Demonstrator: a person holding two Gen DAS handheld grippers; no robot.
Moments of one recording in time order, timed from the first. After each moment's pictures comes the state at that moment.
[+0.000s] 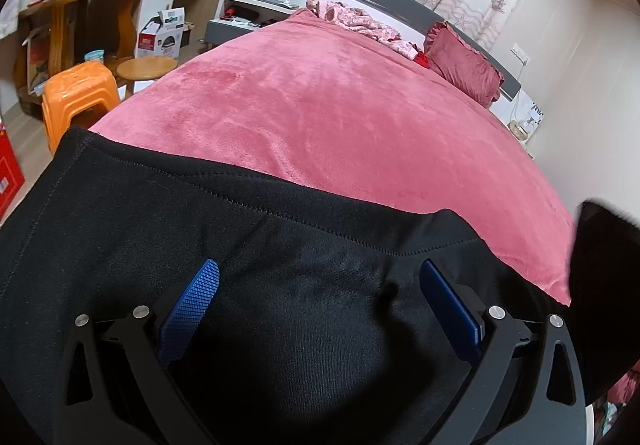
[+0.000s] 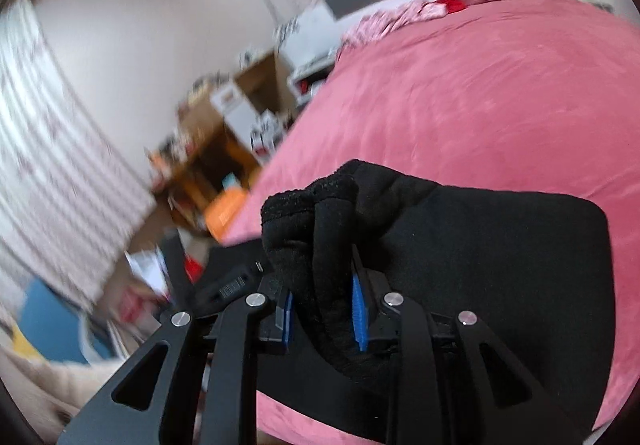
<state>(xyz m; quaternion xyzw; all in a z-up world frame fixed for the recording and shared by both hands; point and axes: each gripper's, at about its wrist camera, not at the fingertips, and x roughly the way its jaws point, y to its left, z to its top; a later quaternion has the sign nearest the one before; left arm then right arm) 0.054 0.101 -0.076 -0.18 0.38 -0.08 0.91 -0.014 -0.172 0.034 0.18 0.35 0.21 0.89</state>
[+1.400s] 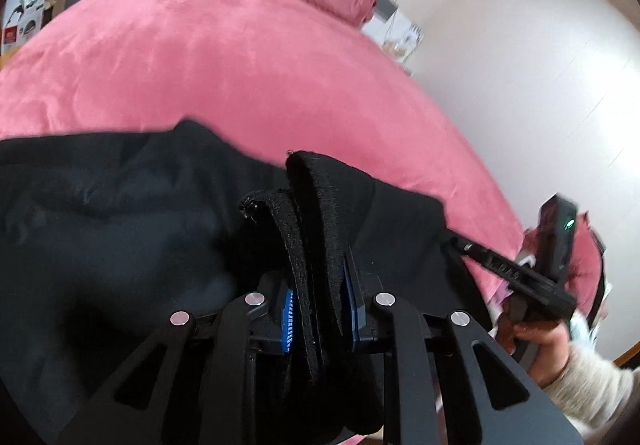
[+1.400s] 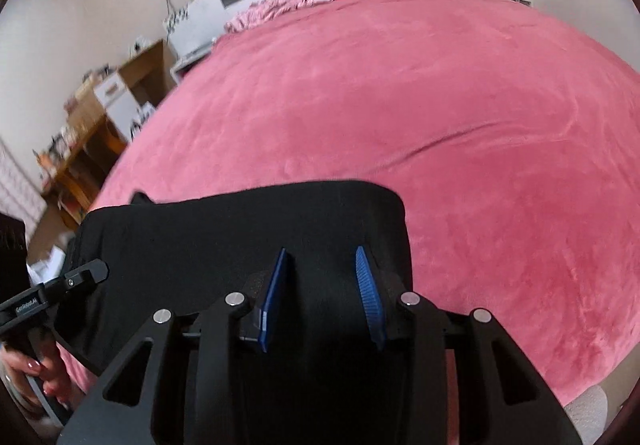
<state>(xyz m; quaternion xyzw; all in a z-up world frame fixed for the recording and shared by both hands) 0.036 -0.021 -0.052 -0.15 0.44 -0.32 0.82 -0.021 -0.311 -0.074 0.15 0.40 0.01 0.90</state>
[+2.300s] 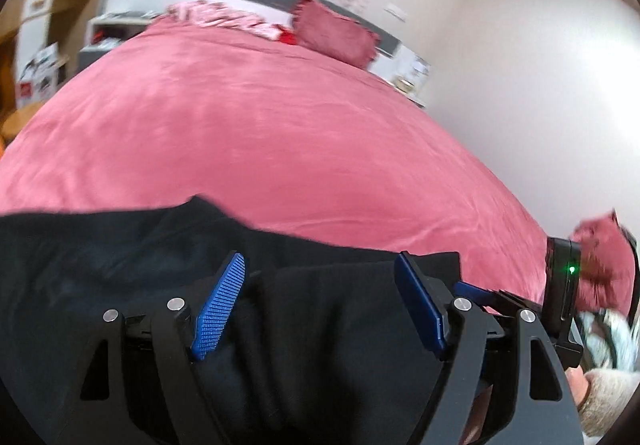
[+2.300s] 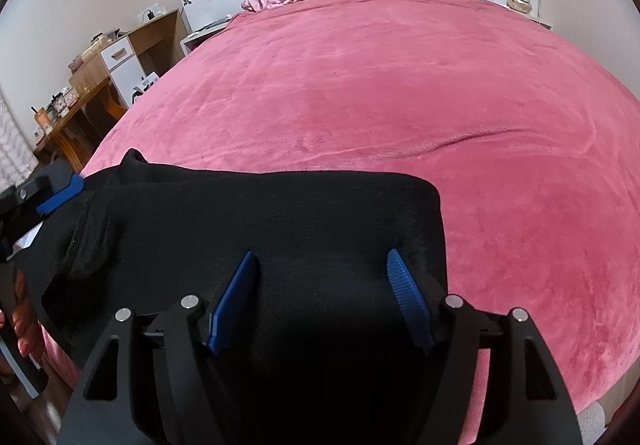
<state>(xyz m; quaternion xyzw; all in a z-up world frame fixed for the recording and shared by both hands) 0.037 -0.043 -0.028 -0.11 0.35 -0.30 0.88 -0.012 -0.291 -0.084 0.09 0.41 0.03 0.91</state>
